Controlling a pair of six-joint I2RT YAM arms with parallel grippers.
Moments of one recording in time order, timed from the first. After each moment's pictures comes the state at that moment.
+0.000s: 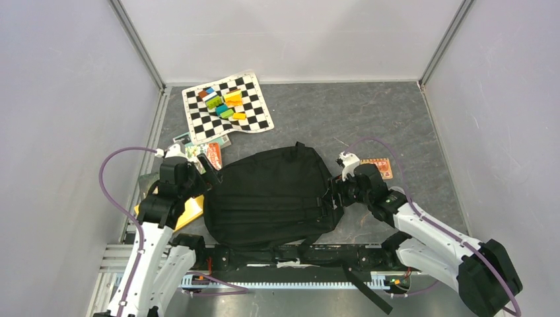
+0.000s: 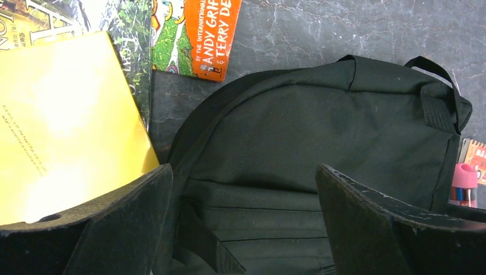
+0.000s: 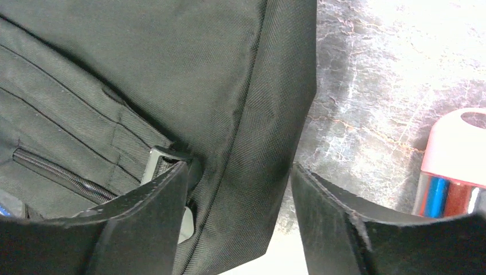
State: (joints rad) left arm -0.15 0.62 0.70 -0.77 -0.07 -0.59; right arm 0.57 0.93 0.39 -0.14 -0.17 0.23
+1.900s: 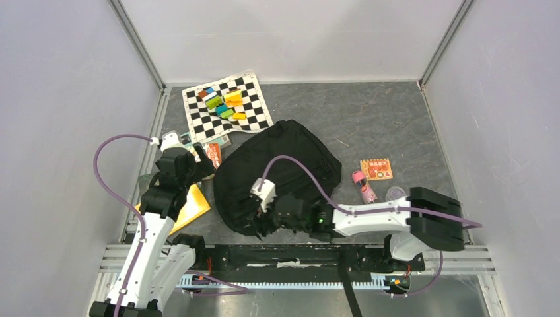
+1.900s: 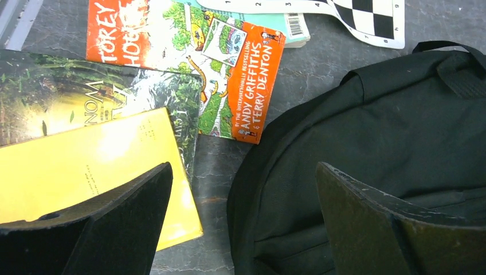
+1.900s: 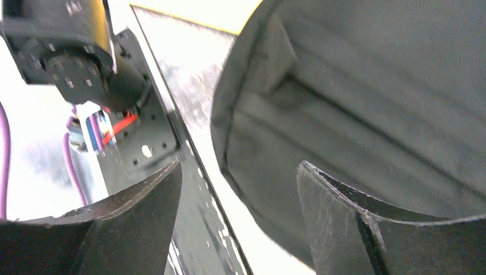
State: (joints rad) left arm -0.15 0.70 0.73 -0.63 -0.26 -0.47; right arm 1.35 1.47 0.74 0.31 0.16 0.31
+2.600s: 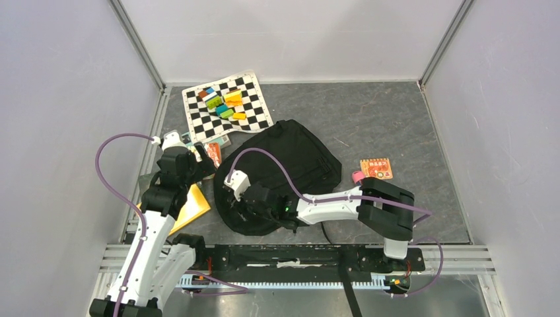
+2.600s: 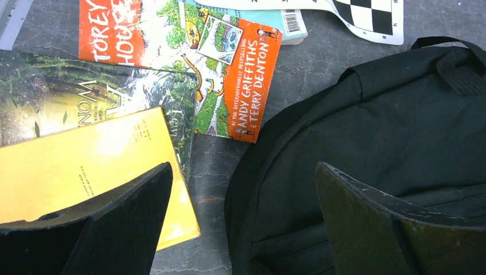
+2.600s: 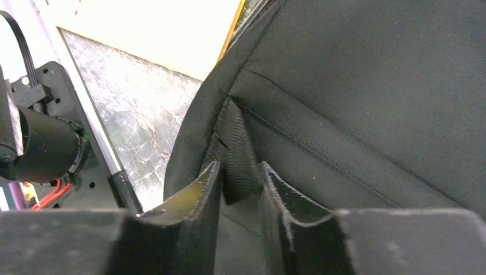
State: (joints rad) left arm -0.15 0.72 0.73 -0.63 -0.25 -0.47; right arm 1.31 1.84 1.09 0.29 0.21 0.22
